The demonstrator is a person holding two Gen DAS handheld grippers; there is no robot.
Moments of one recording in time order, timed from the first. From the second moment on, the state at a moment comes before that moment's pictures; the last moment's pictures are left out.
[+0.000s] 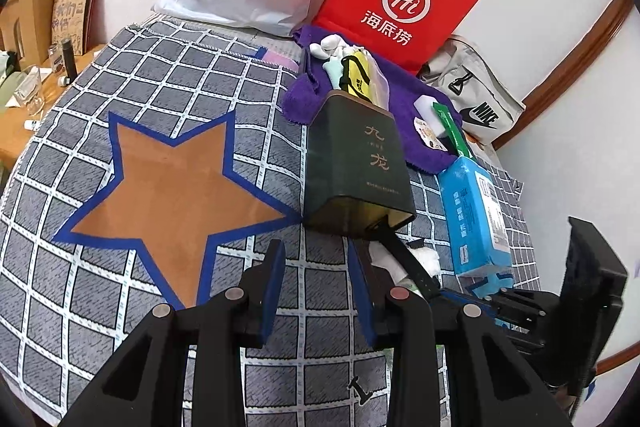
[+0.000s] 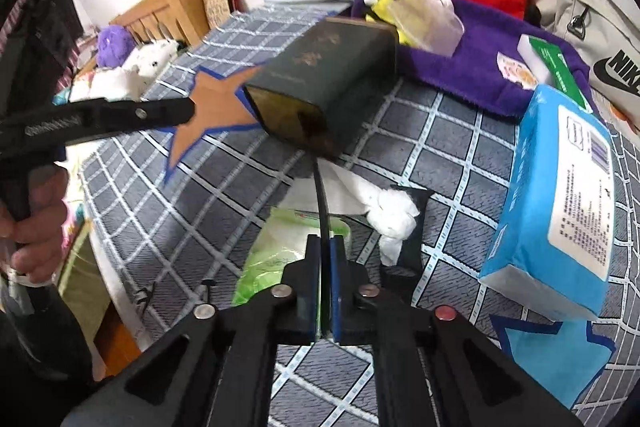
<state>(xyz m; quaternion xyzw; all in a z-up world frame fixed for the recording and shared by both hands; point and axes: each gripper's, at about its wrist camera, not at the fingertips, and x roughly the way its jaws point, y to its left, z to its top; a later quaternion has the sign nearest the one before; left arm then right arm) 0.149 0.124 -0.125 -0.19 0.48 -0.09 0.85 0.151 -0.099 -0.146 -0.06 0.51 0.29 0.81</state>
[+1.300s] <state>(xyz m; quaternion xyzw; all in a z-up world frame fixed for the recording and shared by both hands) 0.131 0.064 -0.153 -0.15 0.53 -0.11 0.83 0.110 -0.152 -0.126 -0.04 0.45 0.27 0.85</state>
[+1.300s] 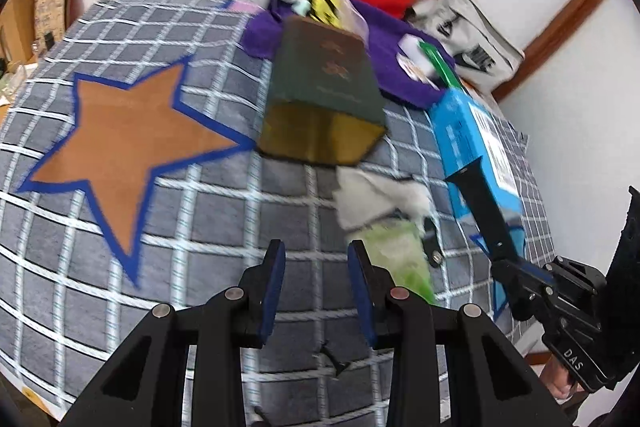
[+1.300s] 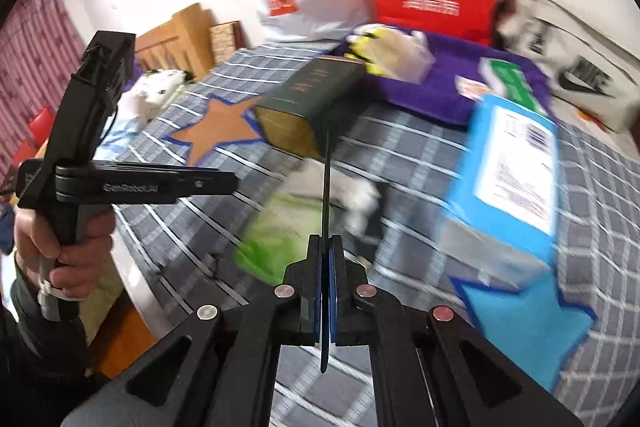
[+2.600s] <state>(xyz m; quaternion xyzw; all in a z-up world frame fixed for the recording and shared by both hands) 0.132 0.012 -0.148 -0.04 0.53 -0.09 0.84 0.100 -0.234 -0.167 0.01 0.46 0.19 0.87</state>
